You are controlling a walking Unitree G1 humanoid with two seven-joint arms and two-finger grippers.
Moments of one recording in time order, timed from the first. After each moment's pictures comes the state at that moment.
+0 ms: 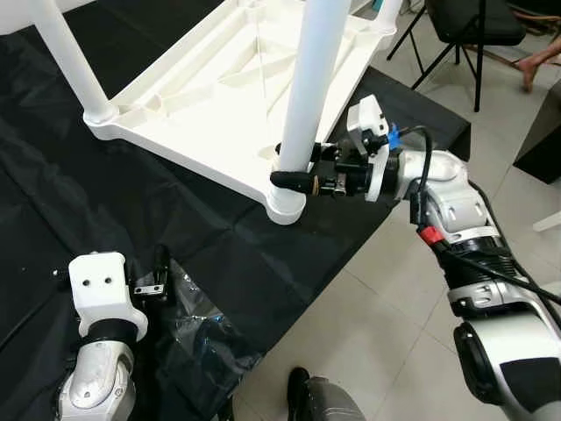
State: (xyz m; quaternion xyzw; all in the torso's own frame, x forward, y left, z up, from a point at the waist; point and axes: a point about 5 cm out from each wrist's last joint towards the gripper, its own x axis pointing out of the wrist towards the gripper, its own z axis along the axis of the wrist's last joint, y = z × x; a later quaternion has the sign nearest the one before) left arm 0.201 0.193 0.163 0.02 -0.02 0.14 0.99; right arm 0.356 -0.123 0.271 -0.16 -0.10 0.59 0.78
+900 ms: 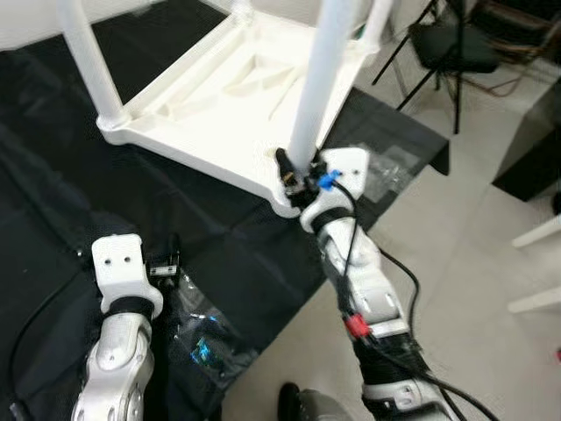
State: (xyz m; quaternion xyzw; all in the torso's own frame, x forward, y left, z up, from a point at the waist) left arm 0.240 0.185 0.152 -0.01 -0.03 0.13 0.99; right arm 0.333 -0.052 0.212 -0.02 -0.12 0.16 0.98
